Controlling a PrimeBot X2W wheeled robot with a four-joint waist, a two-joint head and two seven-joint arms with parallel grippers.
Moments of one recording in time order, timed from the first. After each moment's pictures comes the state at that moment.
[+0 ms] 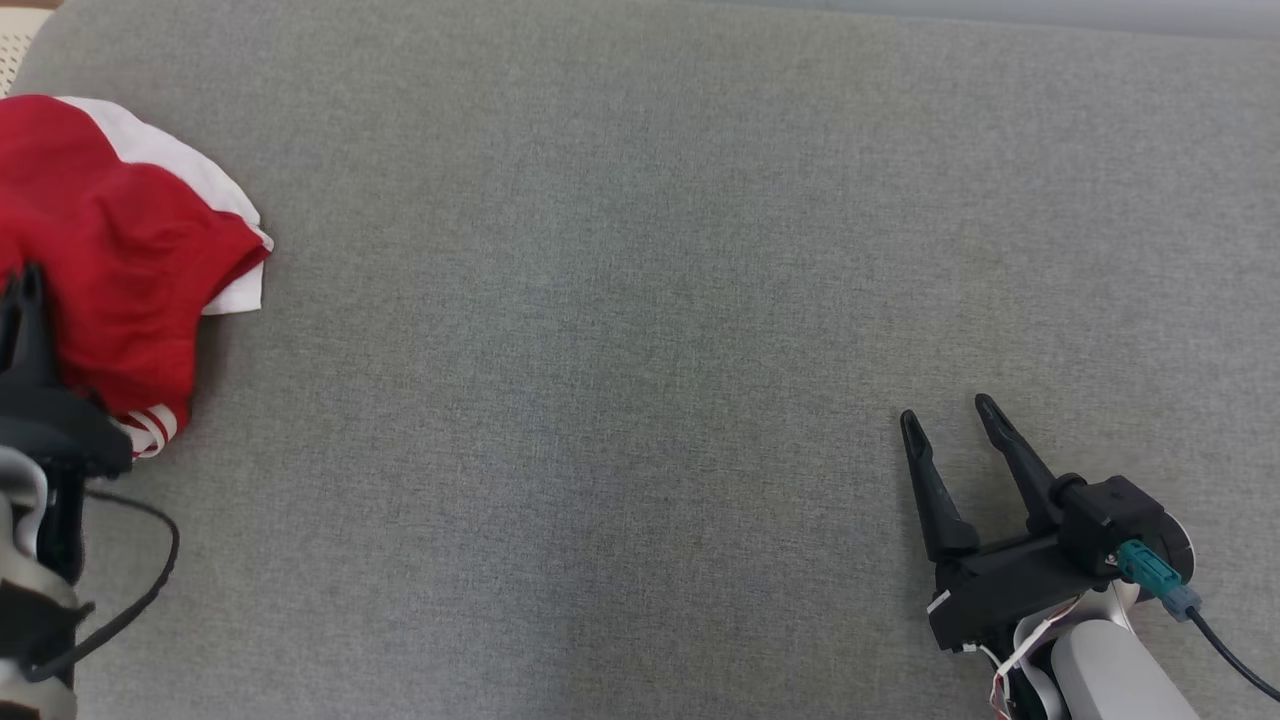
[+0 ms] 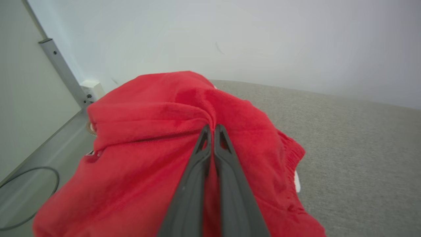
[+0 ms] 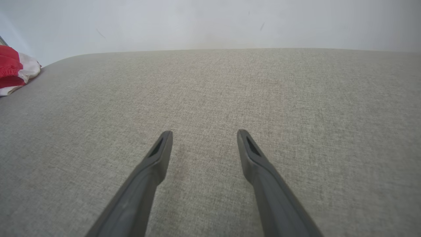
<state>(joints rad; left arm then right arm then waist) -0.86 0.34 0.10 0.85 -0.23 -0.13 -0.26 -0.30 -0.24 0.35 0.27 0.24 0.13 -0.26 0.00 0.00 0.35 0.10</state>
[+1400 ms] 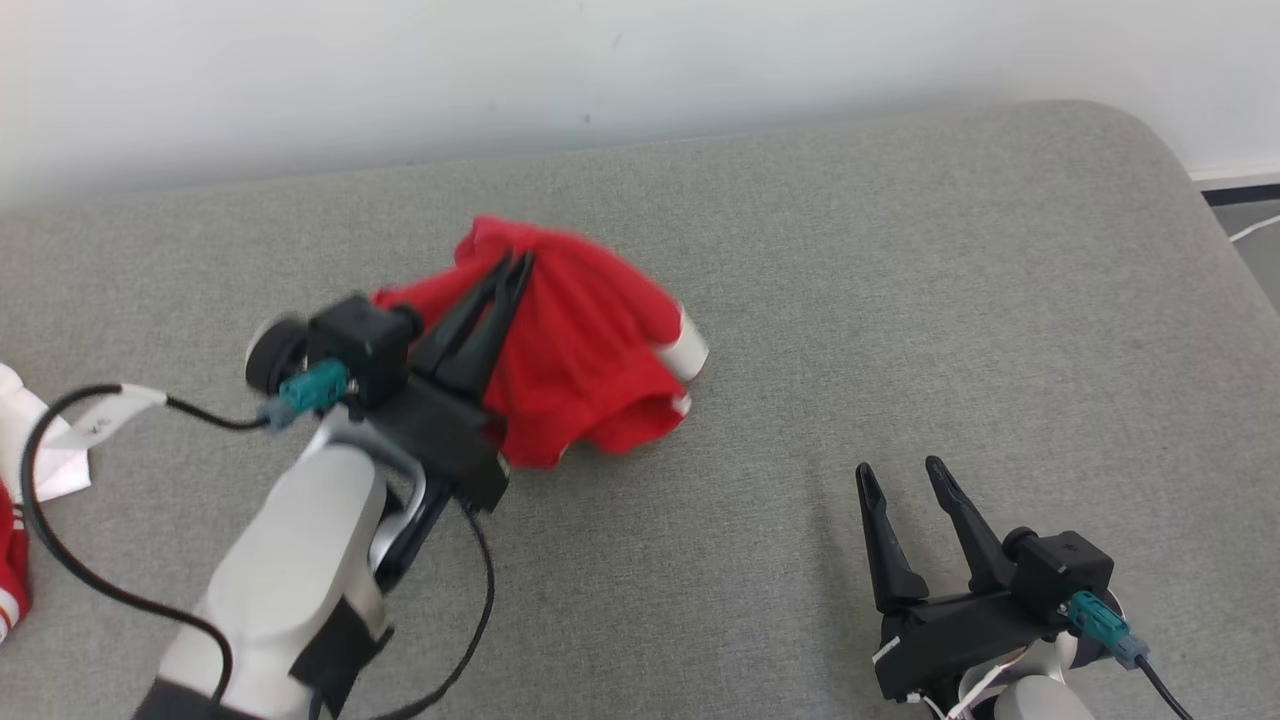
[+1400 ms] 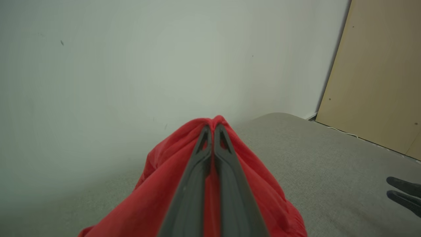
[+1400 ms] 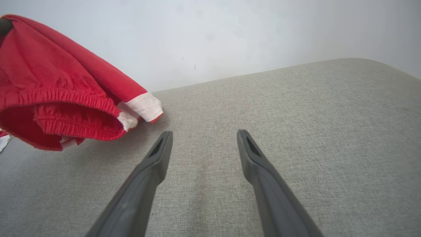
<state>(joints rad) -0.83 0.17 -0.54 0.51 -0.38 -0.13 -0.26 -0.23 -0.11 0.31 0.29 0.27 0.13 -0.26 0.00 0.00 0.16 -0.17</state>
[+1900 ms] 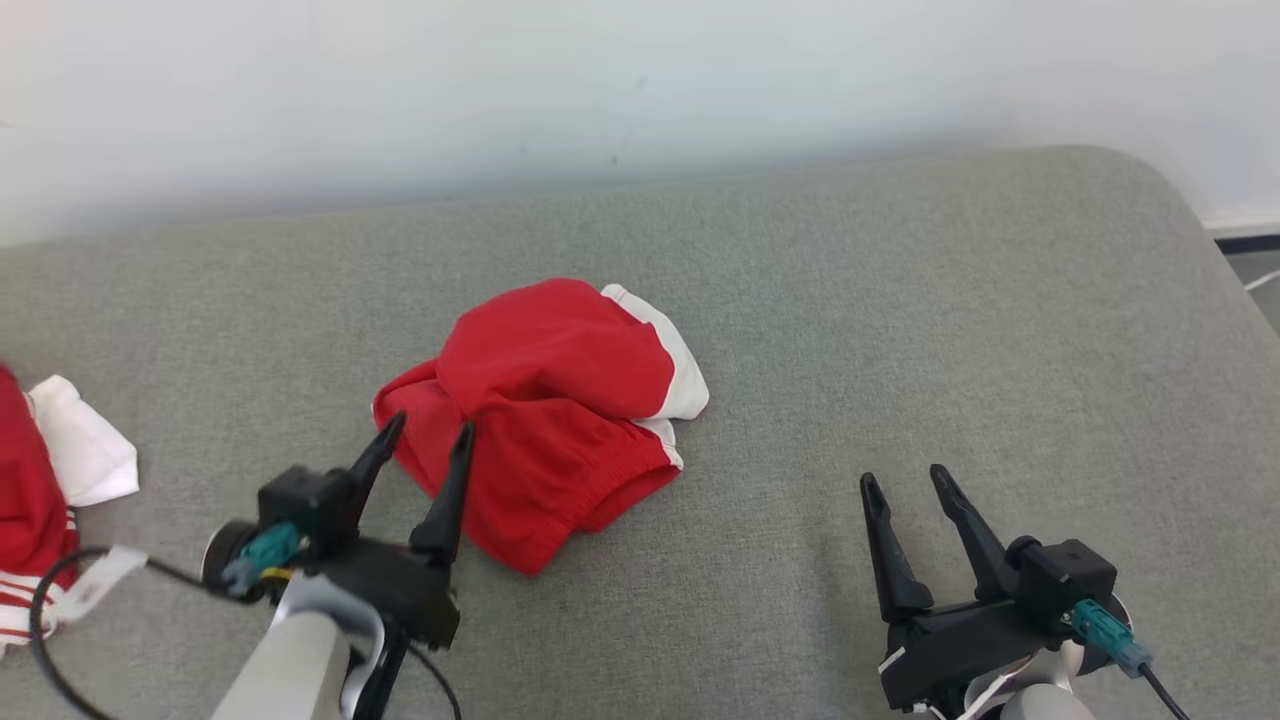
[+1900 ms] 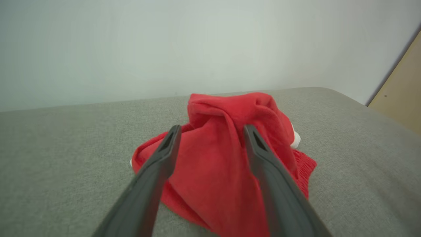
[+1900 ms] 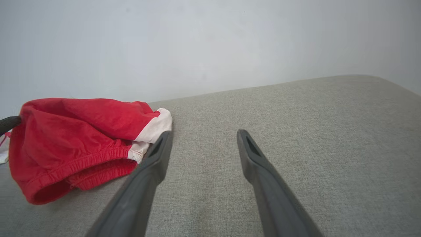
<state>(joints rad) -0.58 0.13 -0.33 0.56 -0.31 -0.09 -0.26 -0.21 -0.13 0.32 0.28 0.26 0.13 -0.26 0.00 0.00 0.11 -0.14</state>
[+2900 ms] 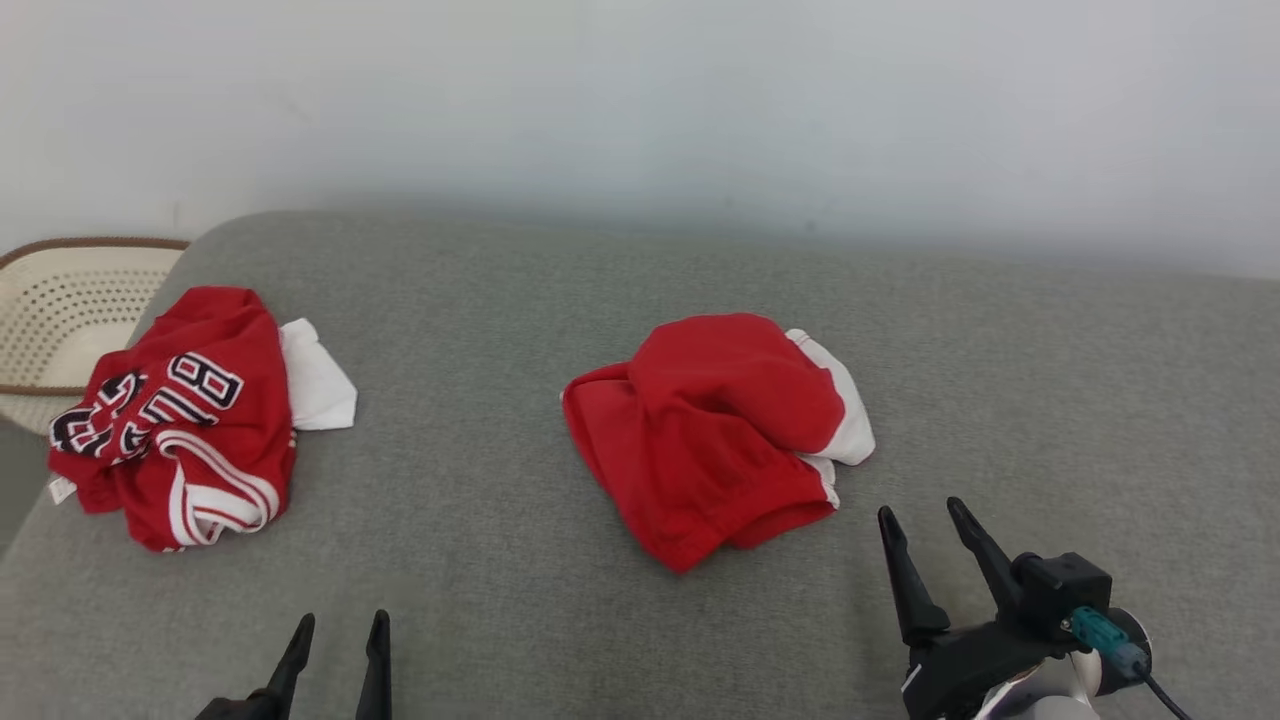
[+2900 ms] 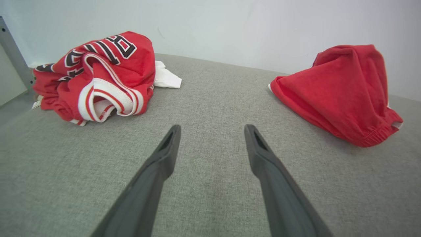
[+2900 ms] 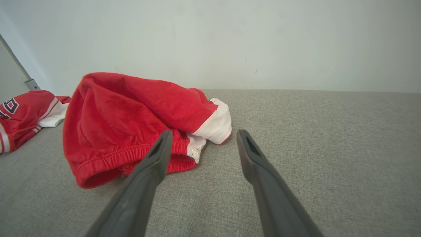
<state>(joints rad) -0.11 0.05 0.01 0.28 -0.13 -0.04 -0.26 -0.22 -0.16 0.32 0.39 0.24 0.13 -0.26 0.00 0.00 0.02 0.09</state>
